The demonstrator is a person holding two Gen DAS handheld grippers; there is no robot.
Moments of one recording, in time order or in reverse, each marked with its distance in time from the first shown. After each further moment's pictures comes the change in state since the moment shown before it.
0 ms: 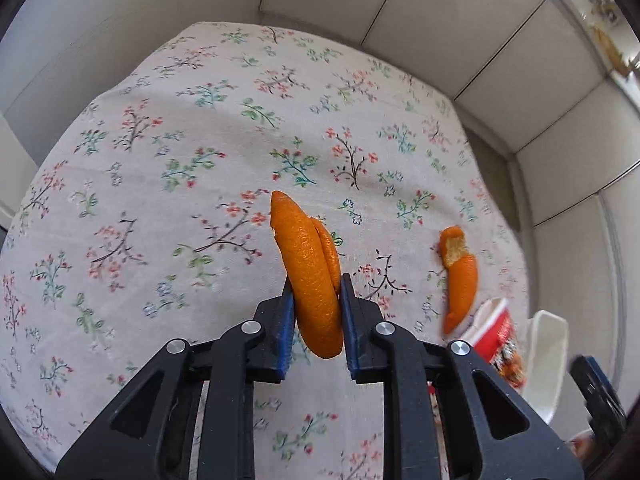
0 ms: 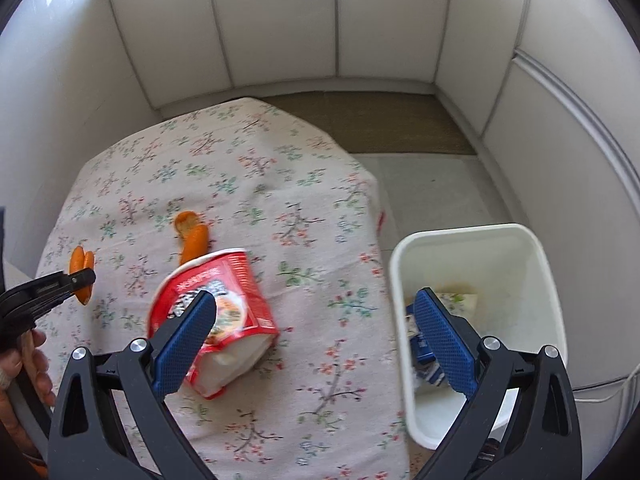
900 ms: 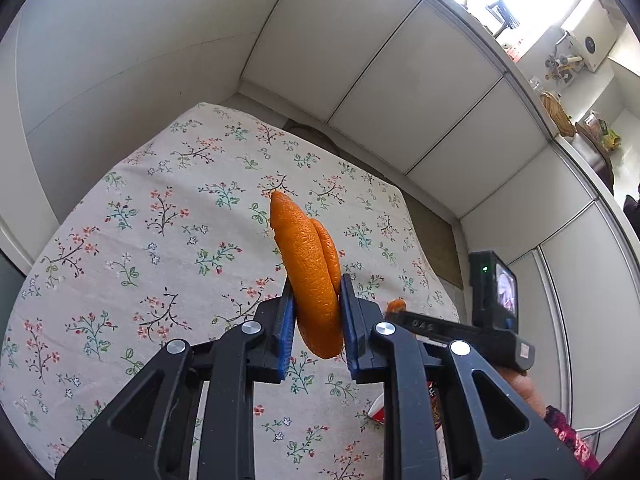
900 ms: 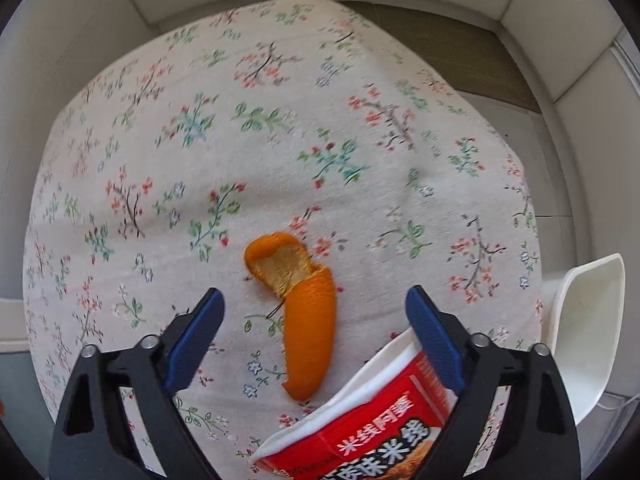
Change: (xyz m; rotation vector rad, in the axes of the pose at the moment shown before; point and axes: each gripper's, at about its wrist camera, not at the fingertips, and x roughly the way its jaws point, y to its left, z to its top) left arm -0.074 0.038 0.036 -0.041 -0.214 -0.197; right arm 0.138 0.126 0.051 -0.046 0.375 -0.006
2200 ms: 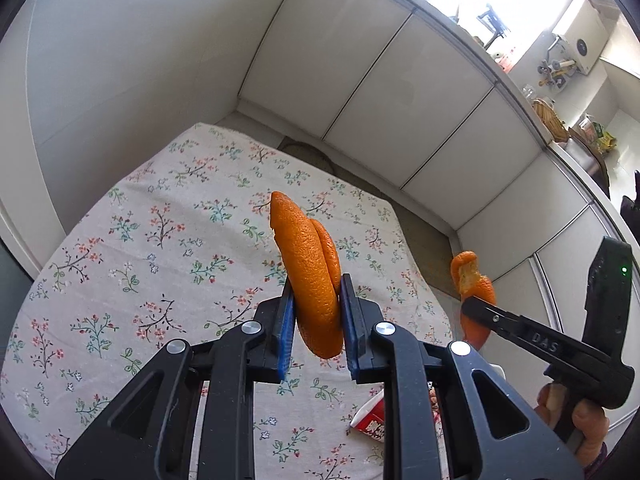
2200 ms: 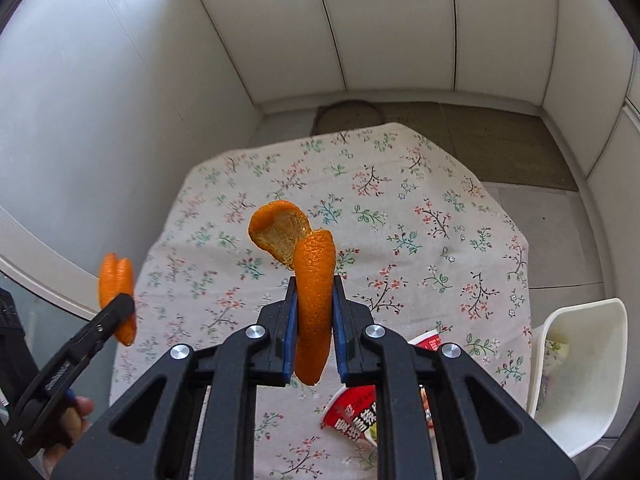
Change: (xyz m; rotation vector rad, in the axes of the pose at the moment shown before) left arm -0.024 -0.025 -0.005 0.034 -0.075 0.007; right arm -0.164 0.000 -0.057 -0.092 -0.377 0.300
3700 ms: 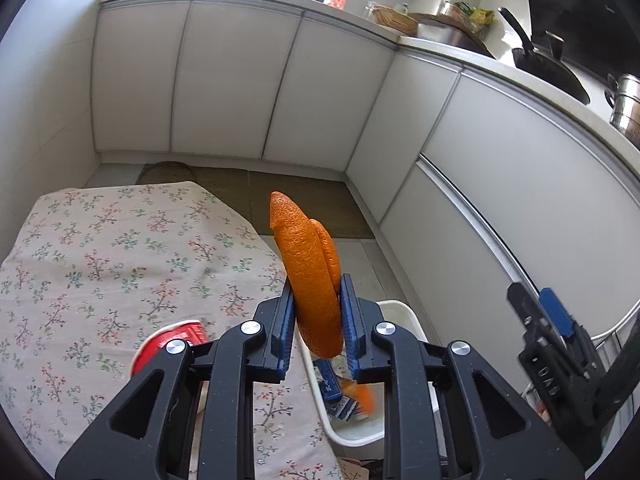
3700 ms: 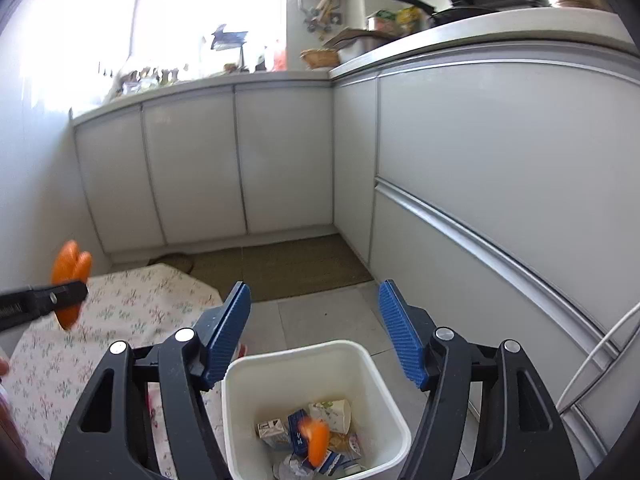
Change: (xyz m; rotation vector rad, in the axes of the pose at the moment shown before) left arm 0.019 -0.278 -0.116 0.428 0.049 -0.190; right arm -0.224 -0.233 -0.126 0.157 -0.640 -0.532
